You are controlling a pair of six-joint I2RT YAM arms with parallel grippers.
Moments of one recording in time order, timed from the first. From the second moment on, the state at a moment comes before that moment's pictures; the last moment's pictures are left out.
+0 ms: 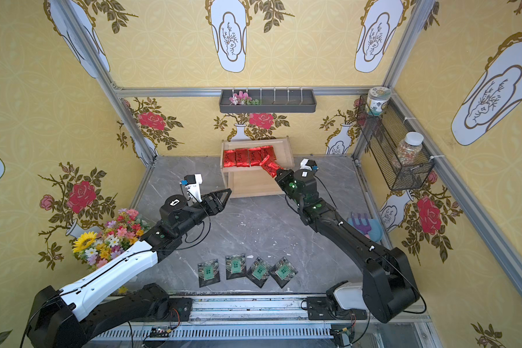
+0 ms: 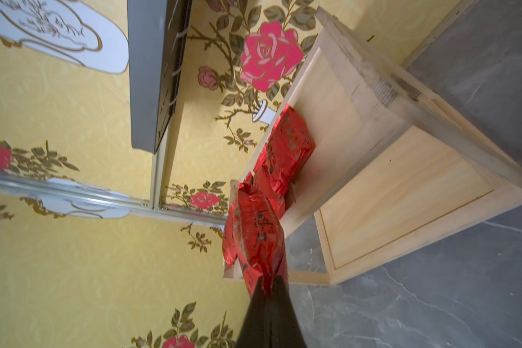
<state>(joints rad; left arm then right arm) -0.61 1.03 0.69 0.18 0.06 -0.80 0.44 1.37 0.96 0.23 0.05 1.16</state>
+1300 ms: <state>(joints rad) -0.61 1.02 0.67 0.16 0.03 -0.79 0.34 1.75 1.15 0.44 0.19 1.39</state>
